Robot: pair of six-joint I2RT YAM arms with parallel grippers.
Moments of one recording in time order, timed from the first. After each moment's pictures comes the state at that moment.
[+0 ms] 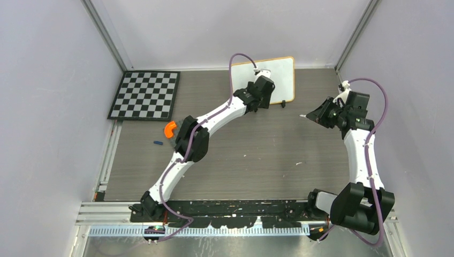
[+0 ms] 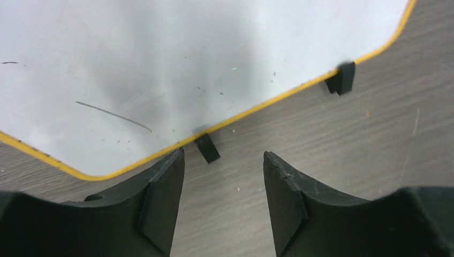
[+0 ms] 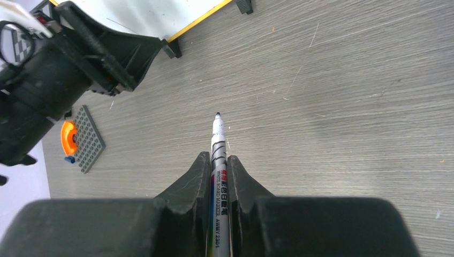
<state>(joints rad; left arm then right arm) -0.82 2.44 2.28 -0.53 -0.33 -0.37 -0.29 1.17 0.99 -0.55 -0.50 0.32</state>
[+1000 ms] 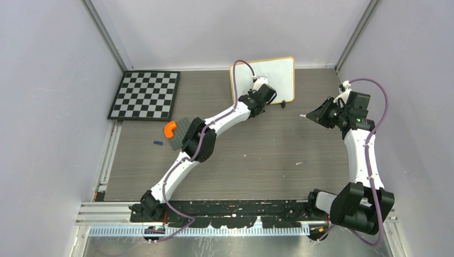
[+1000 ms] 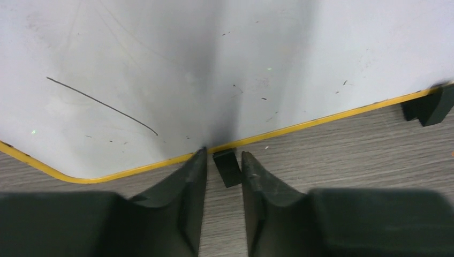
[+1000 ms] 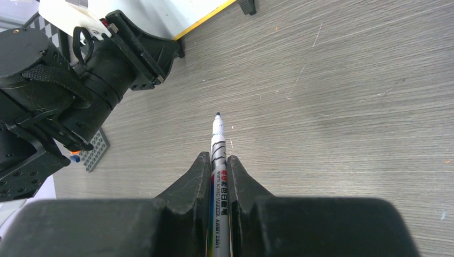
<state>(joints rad) -0.82 2.61 2.39 -0.55 -0.51 -0.47 -0.30 1.17 0.99 -0.55 -0.51 0.32</state>
